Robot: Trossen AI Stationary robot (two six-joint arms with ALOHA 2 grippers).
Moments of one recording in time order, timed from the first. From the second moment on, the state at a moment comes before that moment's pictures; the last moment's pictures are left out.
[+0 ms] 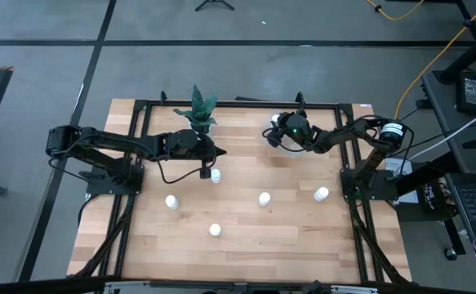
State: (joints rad) left arm 0.15 1.27 0.66 0.16 -0.10 0.21; right arm -0.51 1.71 0.54 0.70 0.43 -0.06
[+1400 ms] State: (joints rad) left arm 0.15 1.27 0.66 0.16 -0.09 0.21; right arm -0.31 1.13 0.54 0.41 0.38 -0.19
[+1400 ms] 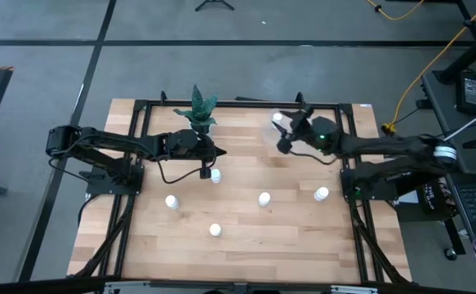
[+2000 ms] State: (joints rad) left arm 0.14 1.27 0.66 0.16 -0.09 0.27; right arm 0.05 0.83 0.67 -0.47 0.34 0.16
